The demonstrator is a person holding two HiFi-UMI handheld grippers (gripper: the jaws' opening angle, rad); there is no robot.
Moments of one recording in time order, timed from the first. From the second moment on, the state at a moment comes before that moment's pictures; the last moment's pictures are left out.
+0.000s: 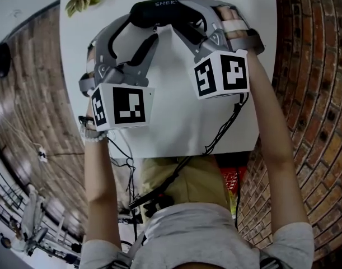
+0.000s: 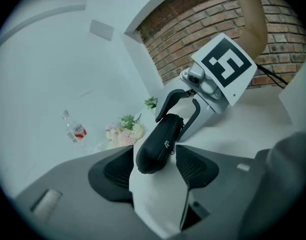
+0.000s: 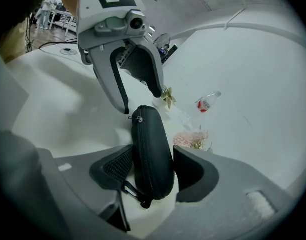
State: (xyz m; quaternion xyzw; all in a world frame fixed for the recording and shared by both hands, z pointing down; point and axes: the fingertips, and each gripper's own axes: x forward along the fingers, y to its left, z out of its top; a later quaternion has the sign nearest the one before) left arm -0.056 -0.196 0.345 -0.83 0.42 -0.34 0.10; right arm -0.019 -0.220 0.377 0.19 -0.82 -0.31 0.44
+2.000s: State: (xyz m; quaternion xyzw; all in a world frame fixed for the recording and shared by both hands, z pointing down) left arm -0.052 -0.191 0.377 -0.81 0.49 -0.23 -0.24; right arm -0.023 -0.219 0.376 0.18 -0.84 -0.29 0.42
